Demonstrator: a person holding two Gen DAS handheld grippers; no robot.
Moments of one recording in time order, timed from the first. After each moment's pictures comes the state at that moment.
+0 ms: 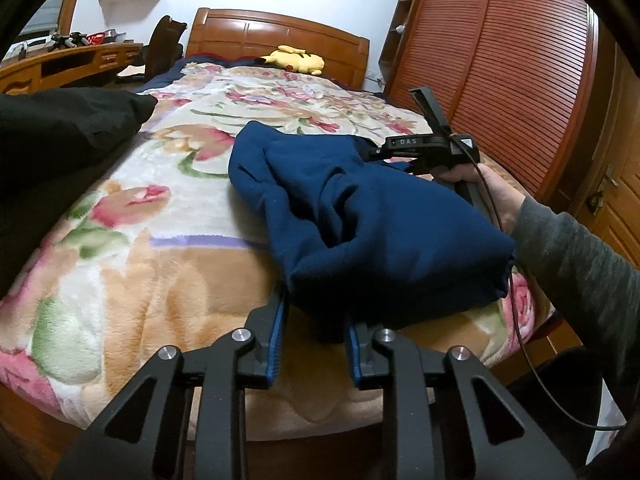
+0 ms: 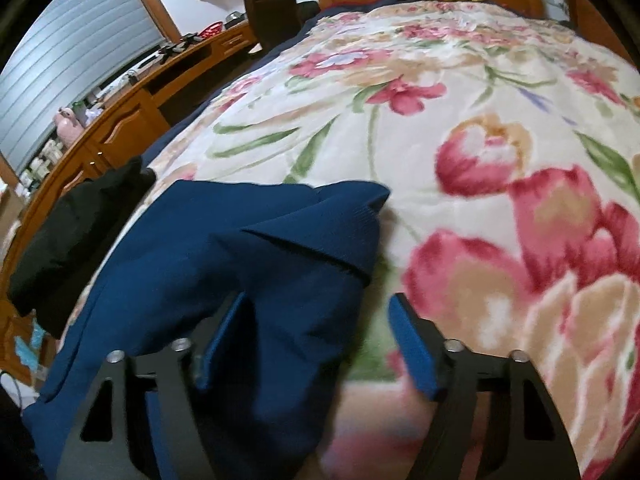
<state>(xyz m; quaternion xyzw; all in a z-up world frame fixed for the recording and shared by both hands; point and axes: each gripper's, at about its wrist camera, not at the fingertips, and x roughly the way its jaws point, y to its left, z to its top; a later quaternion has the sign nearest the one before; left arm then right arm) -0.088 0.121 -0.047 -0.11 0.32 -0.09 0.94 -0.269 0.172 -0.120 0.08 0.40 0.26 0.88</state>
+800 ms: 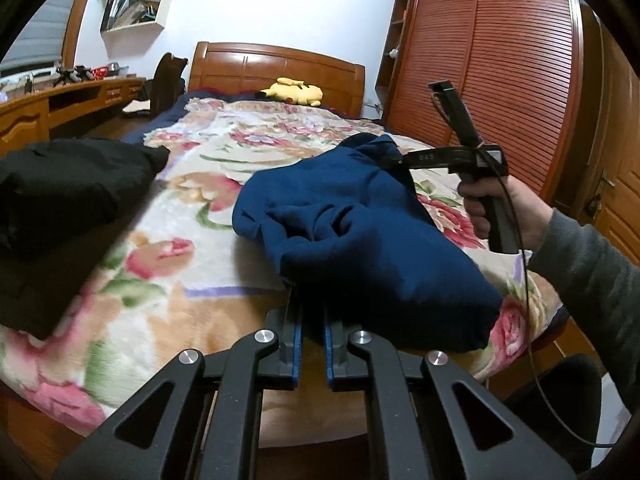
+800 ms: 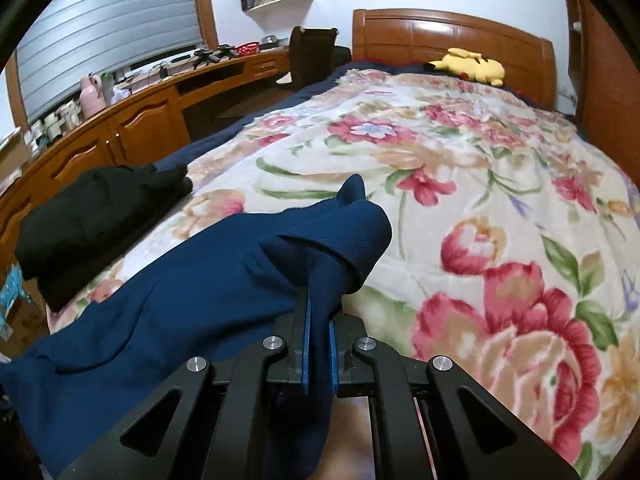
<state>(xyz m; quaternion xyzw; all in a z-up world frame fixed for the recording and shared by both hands) -0.105 0.136 -0.008 -0.08 0.27 -0.08 0.96 -0.343 0.207 -0.055 -0.04 0.30 0.22 0.93</state>
